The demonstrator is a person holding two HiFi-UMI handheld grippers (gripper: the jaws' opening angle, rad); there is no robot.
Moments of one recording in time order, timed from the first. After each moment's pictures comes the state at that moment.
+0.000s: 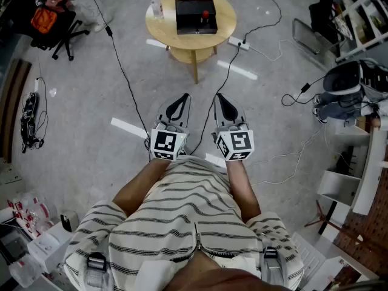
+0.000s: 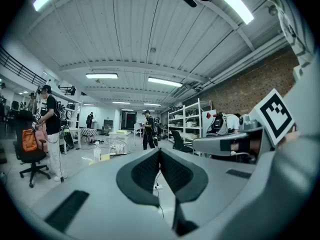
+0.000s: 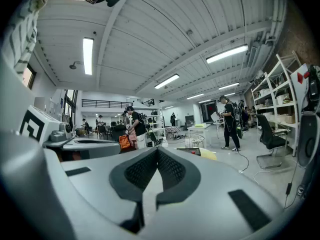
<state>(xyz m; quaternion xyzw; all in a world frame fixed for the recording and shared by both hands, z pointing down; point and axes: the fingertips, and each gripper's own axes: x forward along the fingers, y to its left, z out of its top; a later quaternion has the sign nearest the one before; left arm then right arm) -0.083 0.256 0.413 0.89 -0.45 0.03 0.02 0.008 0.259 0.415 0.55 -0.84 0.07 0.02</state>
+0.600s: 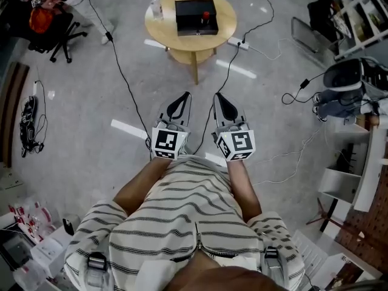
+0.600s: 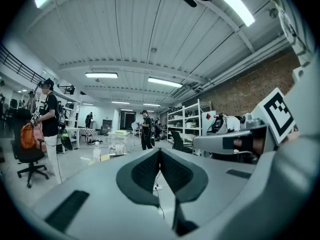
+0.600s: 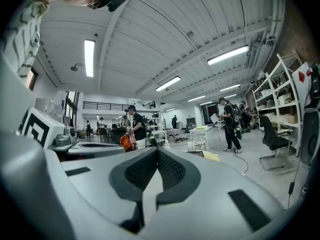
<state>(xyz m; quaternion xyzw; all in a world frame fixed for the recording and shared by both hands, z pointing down) -0.096 0.233 0.416 0.89 -0.45 0.02 0.02 -0.011 0.242 0.411 0.54 -0.84 0.06 0.01</state>
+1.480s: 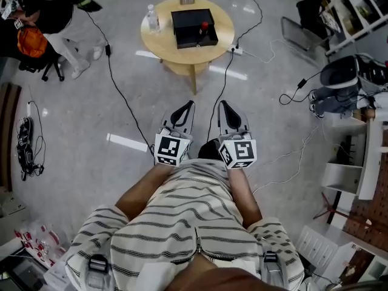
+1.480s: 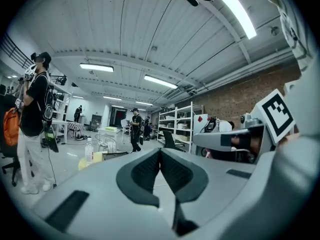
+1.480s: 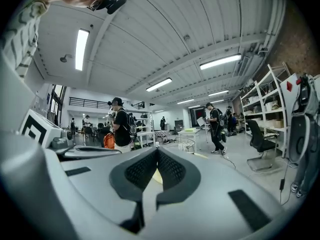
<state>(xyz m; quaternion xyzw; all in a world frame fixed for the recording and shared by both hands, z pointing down) -0.133 0.180 0.432 0.92 -0.39 0.01 0.05 -0.043 0.198 0.415 0.61 -0.79 0.05 0.01</state>
